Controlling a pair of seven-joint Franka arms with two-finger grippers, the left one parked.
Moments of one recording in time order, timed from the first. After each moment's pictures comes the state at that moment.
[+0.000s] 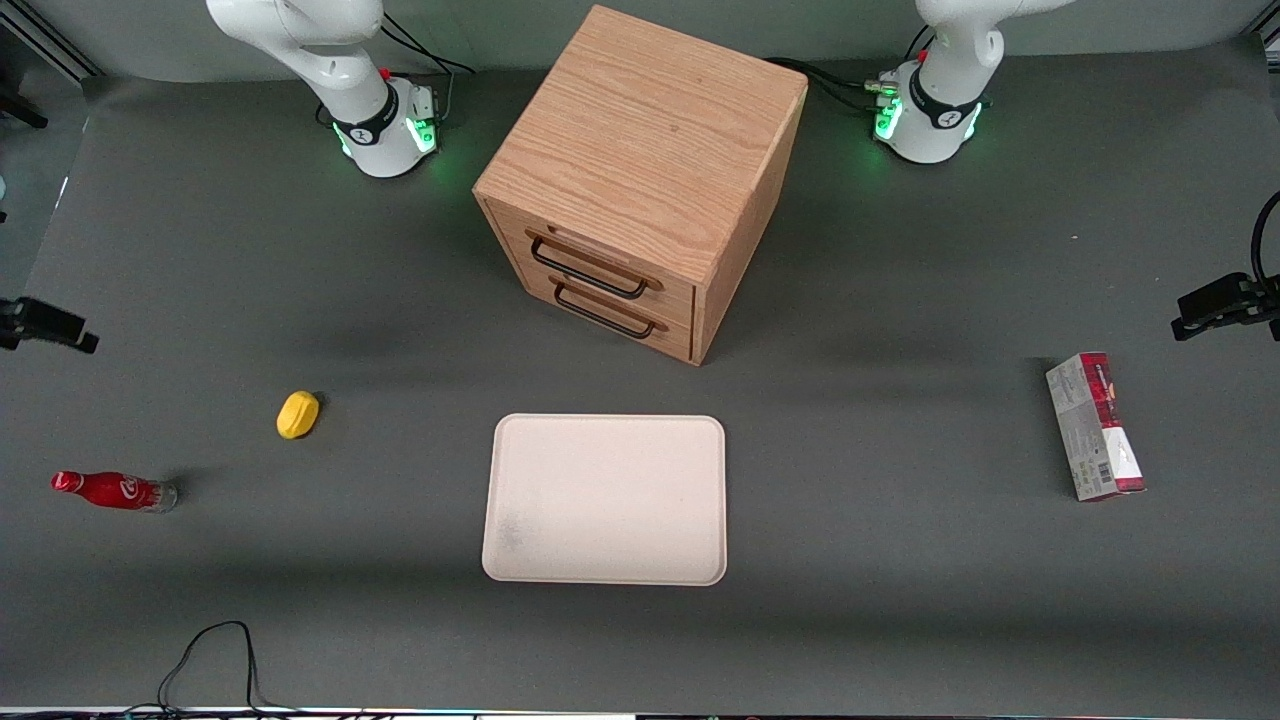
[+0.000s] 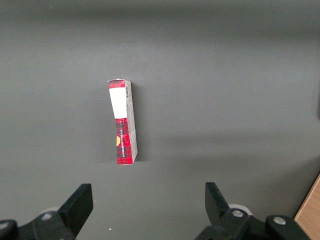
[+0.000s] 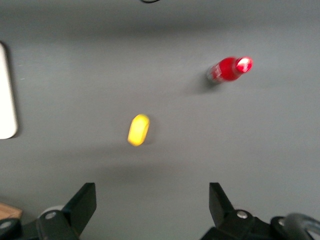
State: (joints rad) arm -0.09 0.16 -0.19 -1.57 0.01 1.73 -0.21
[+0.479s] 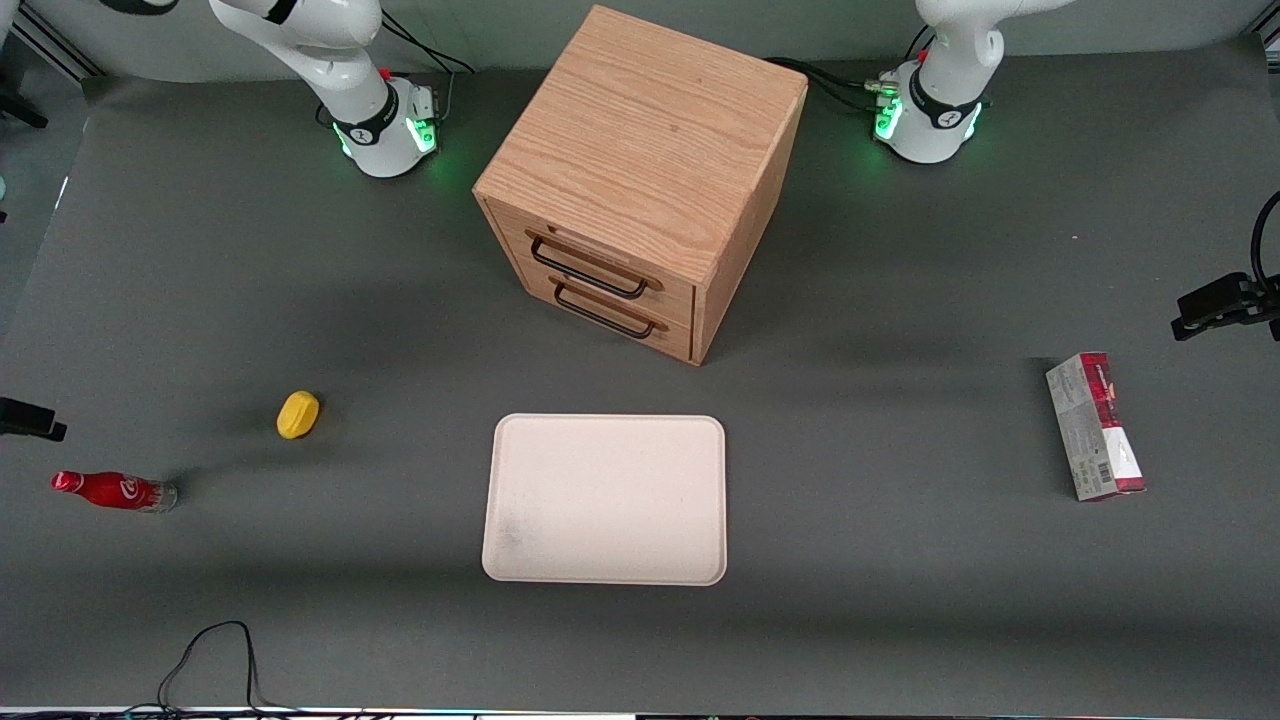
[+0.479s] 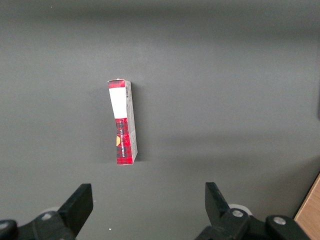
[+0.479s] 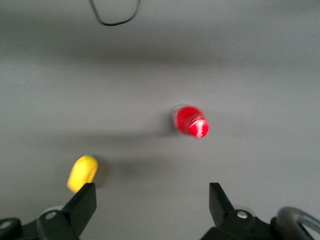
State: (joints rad) arm -0.21 0.48 -0.20 -1.38 0.06 1.89 -0.43
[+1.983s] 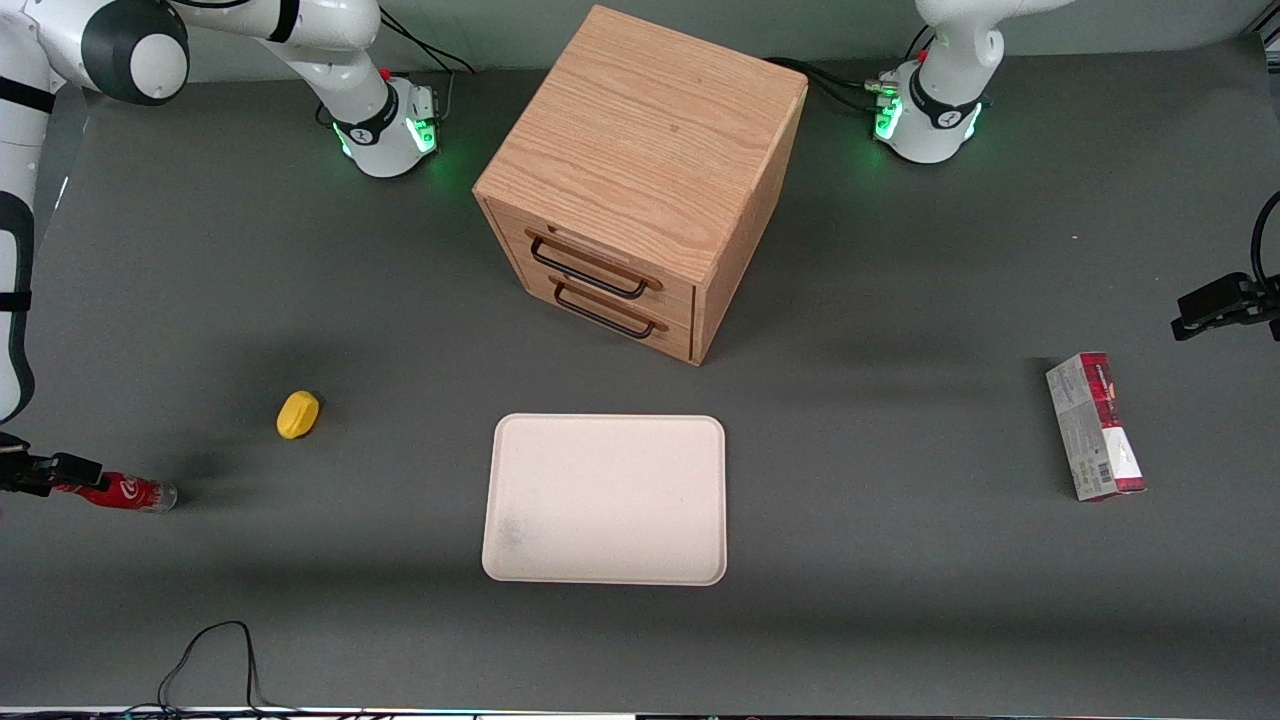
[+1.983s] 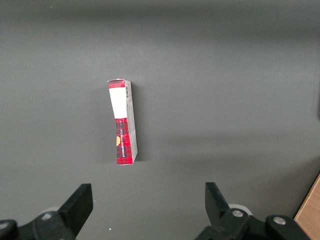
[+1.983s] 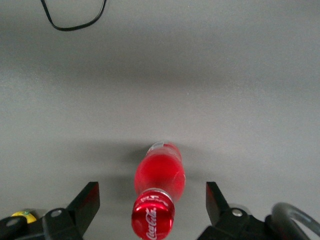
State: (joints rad) arm -0.27 0.70 -0.23 -1.36 0.26 2.14 -0.61
